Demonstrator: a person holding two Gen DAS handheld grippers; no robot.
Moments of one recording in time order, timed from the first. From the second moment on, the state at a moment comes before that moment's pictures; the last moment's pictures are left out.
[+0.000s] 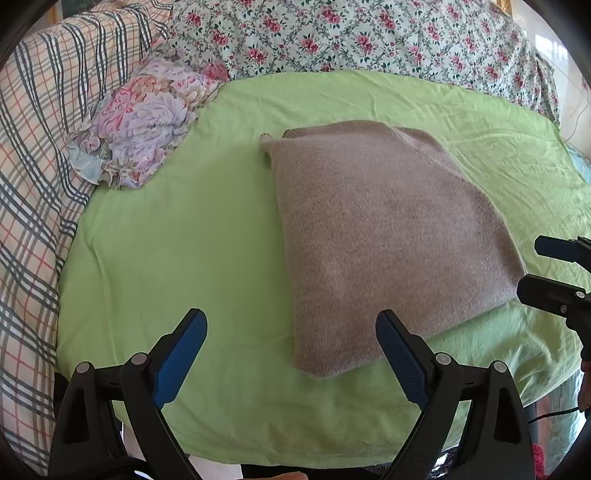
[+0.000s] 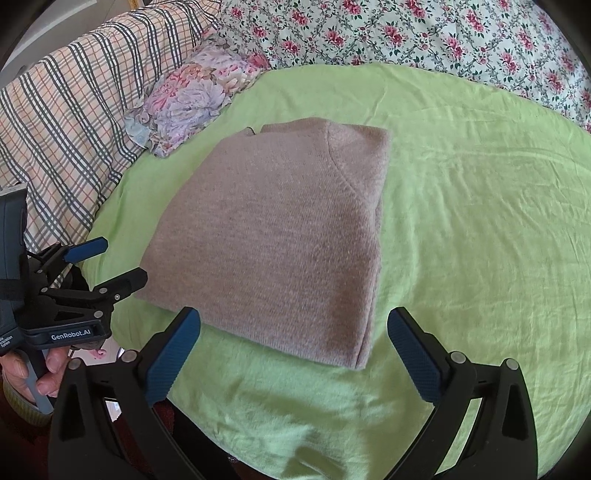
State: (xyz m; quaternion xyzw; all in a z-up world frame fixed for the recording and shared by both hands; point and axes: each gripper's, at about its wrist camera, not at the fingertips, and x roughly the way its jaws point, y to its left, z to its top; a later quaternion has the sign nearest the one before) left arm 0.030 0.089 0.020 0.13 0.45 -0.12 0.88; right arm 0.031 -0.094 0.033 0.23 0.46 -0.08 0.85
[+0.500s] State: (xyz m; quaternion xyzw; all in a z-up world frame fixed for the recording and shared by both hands) left arm 0.044 0.086 0.021 0.11 0.45 -0.12 0.88; right arm 0.049 -0.105 0.027 0.24 0.46 -0.08 0.85
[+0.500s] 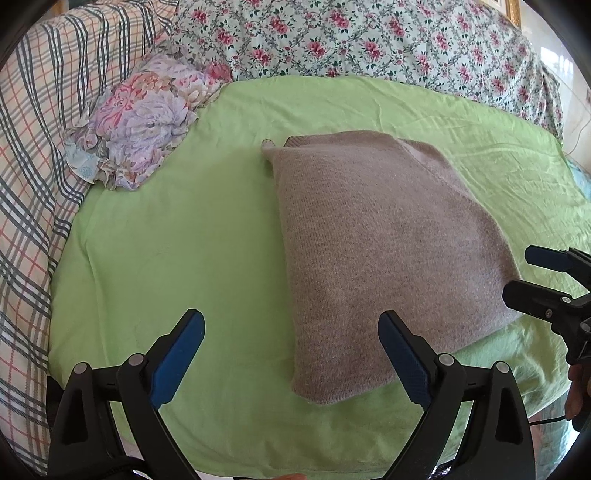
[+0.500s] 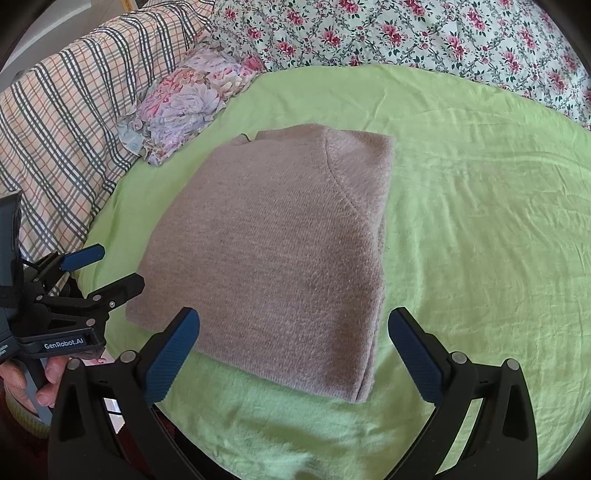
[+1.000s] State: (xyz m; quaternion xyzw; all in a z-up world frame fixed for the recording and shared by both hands) left arm 0.035 0.078 0.021 0.11 0.45 -0.13 0.88; right arm 0.051 -0.104 0.025 0.24 0.46 -0.08 0.85
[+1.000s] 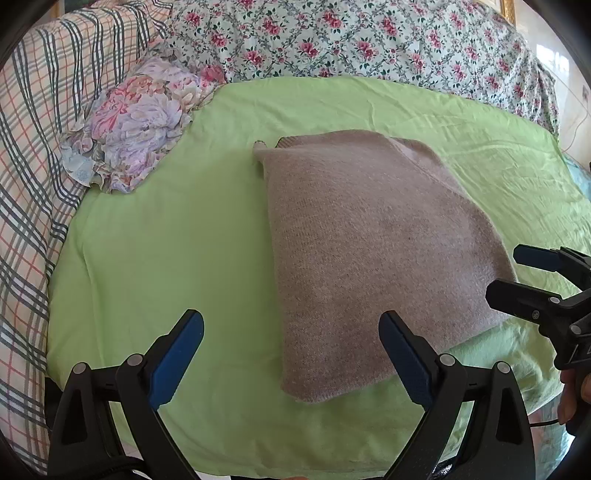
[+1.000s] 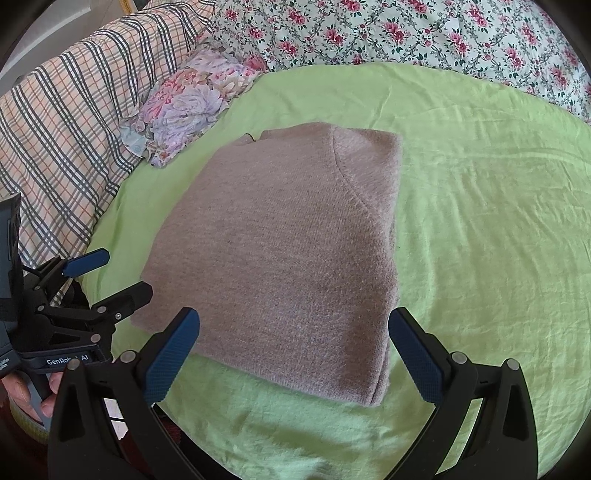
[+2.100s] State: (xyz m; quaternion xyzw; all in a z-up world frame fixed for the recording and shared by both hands) left arm 0.033 0.077 0.022 0.10 0.45 -0.13 0.88; right arm 0.049 -0.095 0.025 0.26 0.45 -0.08 0.85
